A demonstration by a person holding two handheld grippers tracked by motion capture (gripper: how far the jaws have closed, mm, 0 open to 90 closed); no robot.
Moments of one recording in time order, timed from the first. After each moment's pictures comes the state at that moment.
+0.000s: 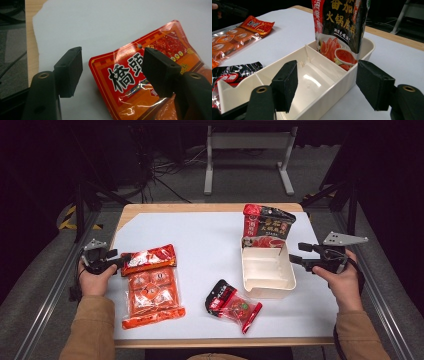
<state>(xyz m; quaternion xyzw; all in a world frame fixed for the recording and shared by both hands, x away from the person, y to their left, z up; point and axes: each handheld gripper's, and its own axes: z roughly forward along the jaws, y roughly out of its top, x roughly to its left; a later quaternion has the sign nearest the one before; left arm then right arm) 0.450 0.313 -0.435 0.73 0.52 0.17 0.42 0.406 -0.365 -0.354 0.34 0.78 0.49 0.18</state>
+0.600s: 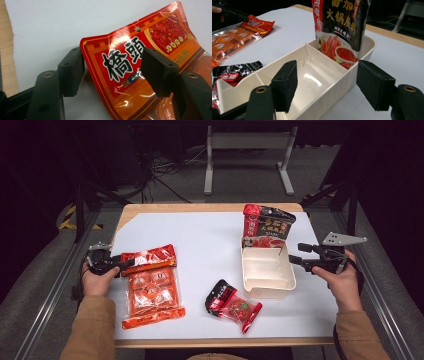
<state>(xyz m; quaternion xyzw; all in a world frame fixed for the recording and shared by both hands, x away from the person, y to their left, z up) 0.456 0.312 -0.449 0.74 0.52 0.12 0.41 0.407 -0.365 -0.356 0.34 0.78 0.49 0.17</state>
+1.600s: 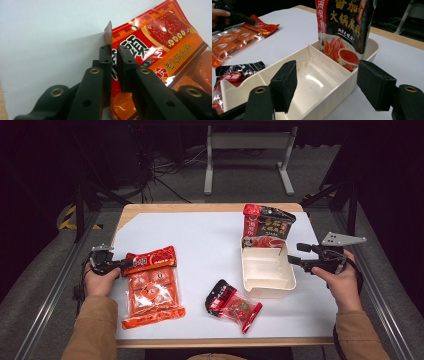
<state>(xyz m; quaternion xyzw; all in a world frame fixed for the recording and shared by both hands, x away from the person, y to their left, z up) 0.458 0.309 -0.457 0.74 0.53 0.10 0.40 0.407 -0.362 -0.356 0.33 0.78 0.50 0.17</state>
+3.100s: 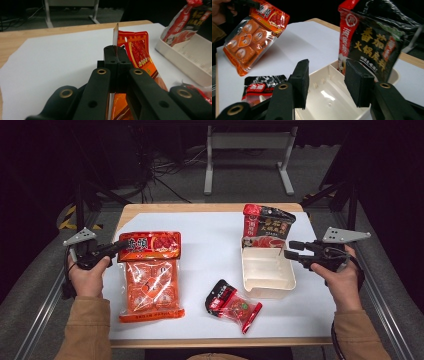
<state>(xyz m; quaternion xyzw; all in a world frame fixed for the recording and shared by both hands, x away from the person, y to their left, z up) 0.409 0.290 -0.348 0.71 0.43 0.16 0.54 0.391 -0.338 -0.318 0.28 0.79 0.53 0.16</state>
